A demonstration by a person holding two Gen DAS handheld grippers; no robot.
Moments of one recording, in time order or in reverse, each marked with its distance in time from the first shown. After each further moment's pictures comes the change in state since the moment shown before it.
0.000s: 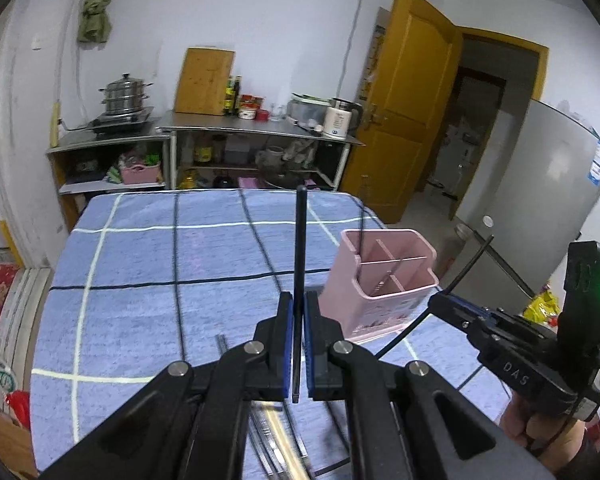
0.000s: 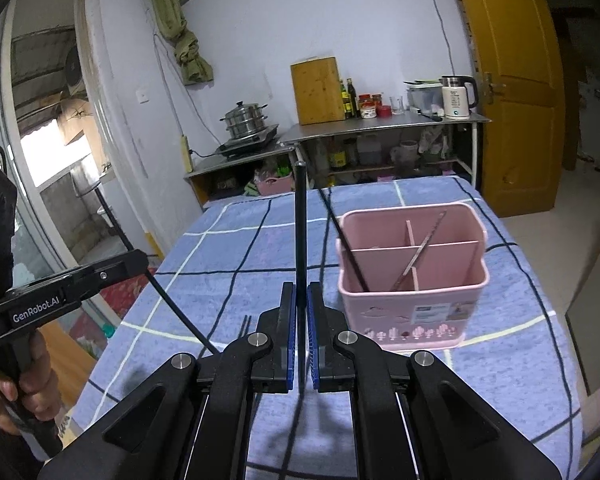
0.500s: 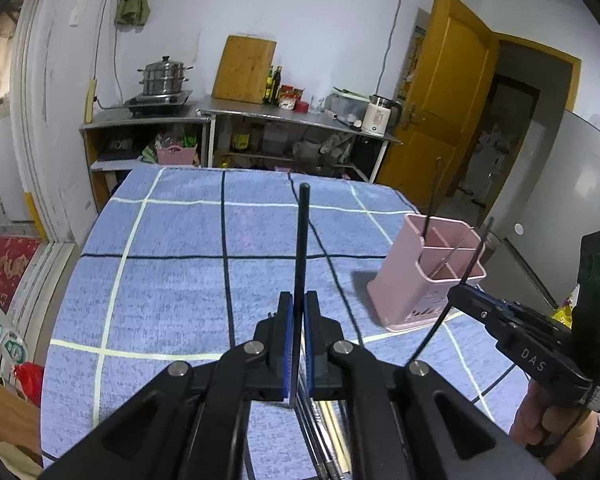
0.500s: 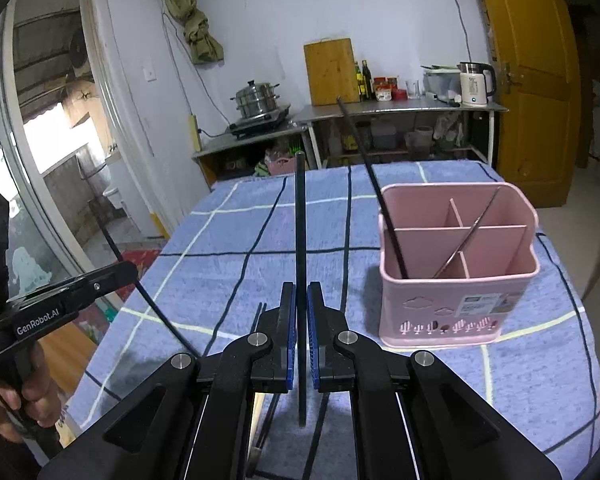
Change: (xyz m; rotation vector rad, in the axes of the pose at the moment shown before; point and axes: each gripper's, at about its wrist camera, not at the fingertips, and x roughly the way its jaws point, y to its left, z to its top) left arm -0.001 0.052 -0.026 -0.076 0.009 0.107; right arm 0.037 0.027 -0.010 -0.029 0.059 0.037
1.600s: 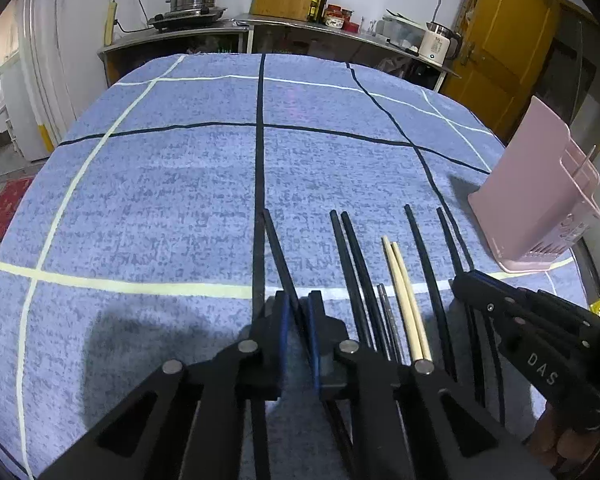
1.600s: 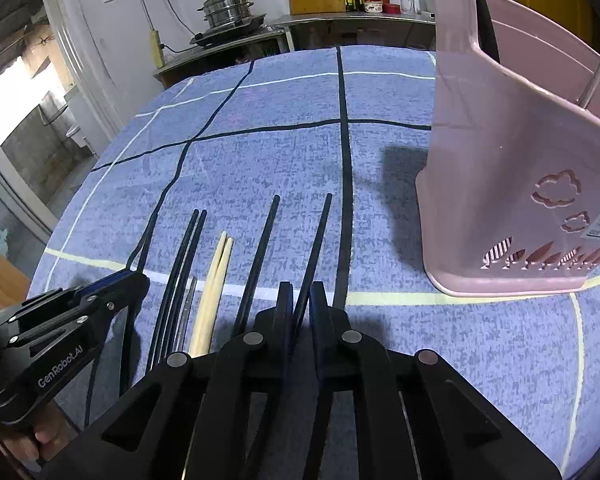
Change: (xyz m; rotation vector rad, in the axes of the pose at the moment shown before) left arm 0.136 0.037 -0.076 -0.081 0.261 0.137; right arm 0.147 -0.008 -0.062 0.009 0.316 -0.085
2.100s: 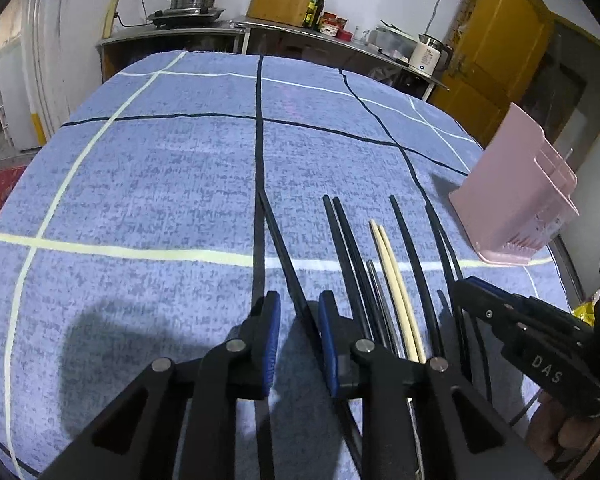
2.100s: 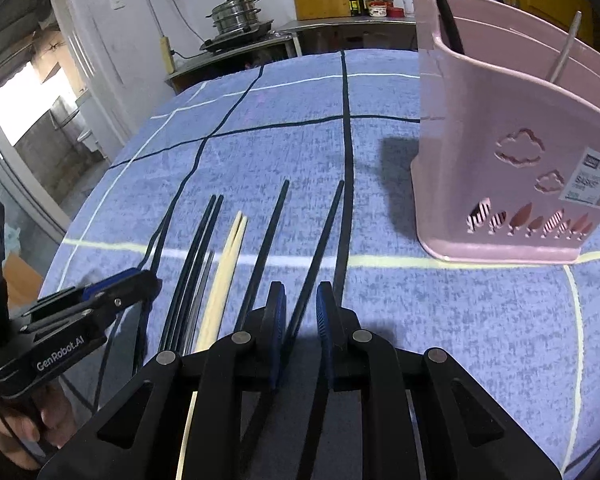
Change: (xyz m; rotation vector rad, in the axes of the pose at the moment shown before) left arm -0.014 0.011 -0.020 -0.036 -0.026 -0.067; right arm -0.013 -0.003 -0.018 0.001 -0.013 0.019
